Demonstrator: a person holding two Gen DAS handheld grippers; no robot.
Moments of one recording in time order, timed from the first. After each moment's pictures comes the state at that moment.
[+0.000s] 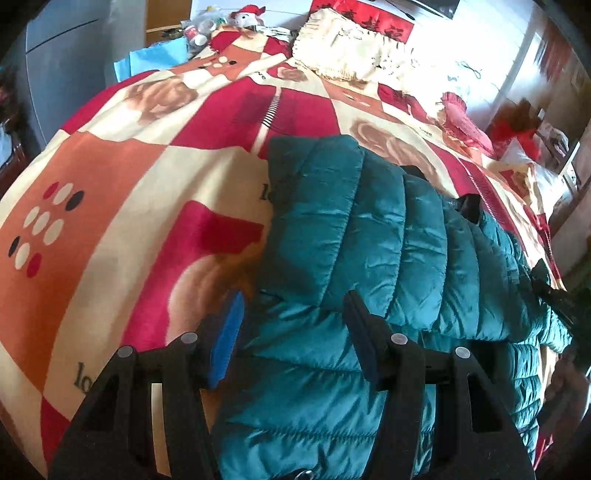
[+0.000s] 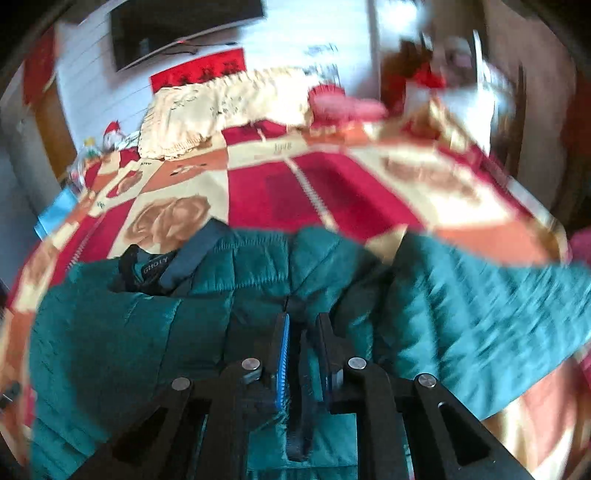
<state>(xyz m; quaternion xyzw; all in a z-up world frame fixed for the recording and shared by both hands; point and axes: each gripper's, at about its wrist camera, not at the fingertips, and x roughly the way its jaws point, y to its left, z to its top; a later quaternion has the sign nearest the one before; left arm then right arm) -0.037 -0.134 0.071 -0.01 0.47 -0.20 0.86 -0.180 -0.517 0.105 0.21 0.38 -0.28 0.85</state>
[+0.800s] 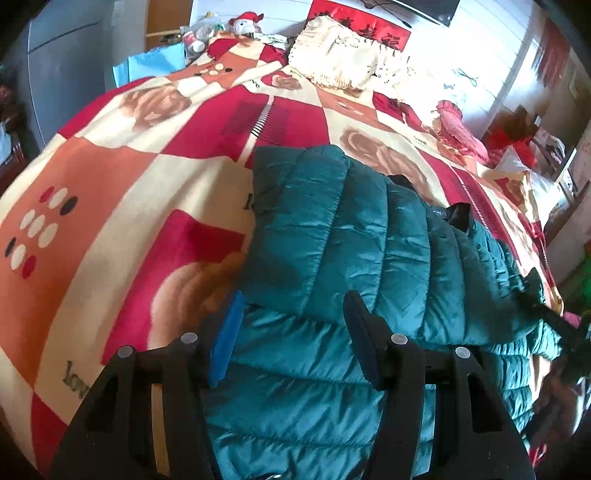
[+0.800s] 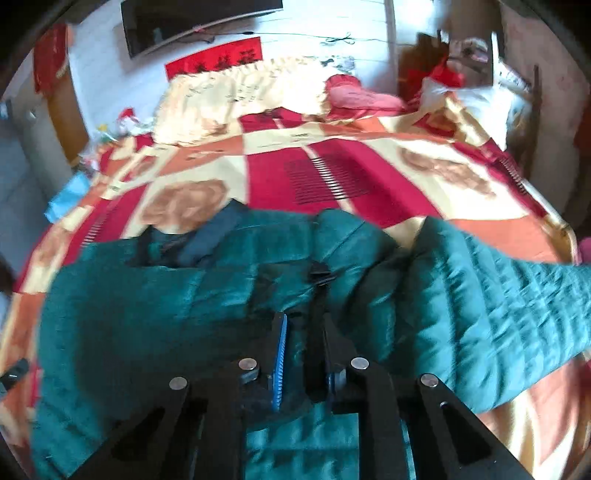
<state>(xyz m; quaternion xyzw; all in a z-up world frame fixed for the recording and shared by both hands) -0.039 -0.146 0.078 -0.03 0.46 -0.20 0.86 -0.171 -0.495 0.101 0.16 0.41 -0.27 0.86</state>
